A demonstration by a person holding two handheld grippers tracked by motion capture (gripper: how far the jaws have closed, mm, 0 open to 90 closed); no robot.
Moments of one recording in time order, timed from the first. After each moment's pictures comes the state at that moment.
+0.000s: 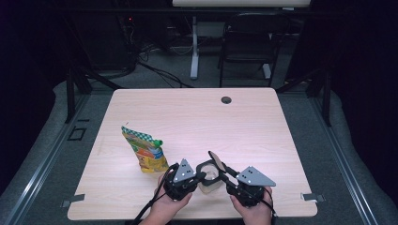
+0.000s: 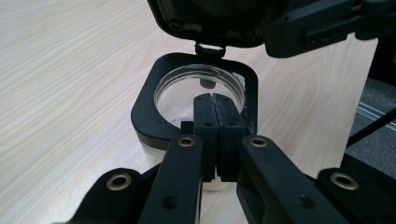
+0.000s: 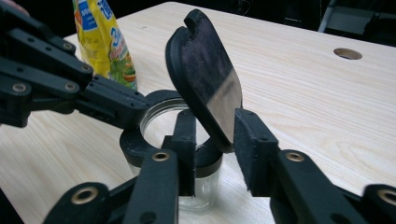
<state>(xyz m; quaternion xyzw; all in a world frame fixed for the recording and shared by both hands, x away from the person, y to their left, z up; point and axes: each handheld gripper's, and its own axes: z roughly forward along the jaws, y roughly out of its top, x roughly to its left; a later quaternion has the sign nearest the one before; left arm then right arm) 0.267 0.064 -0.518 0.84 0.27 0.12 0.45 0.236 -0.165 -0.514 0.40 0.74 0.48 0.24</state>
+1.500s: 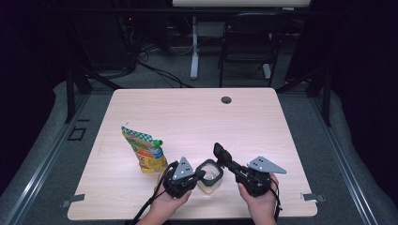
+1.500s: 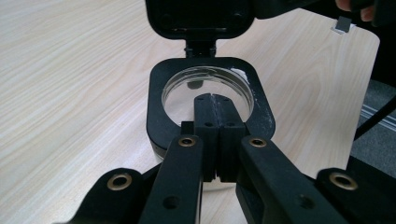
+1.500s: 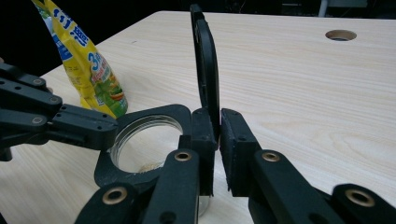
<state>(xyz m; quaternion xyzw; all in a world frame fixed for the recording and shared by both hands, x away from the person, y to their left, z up) 0.273 0.067 -0.520 0.84 0.27 0.11 0.45 0.260 -0.188 -0.511 0.45 0.72 0.50 0.20</state>
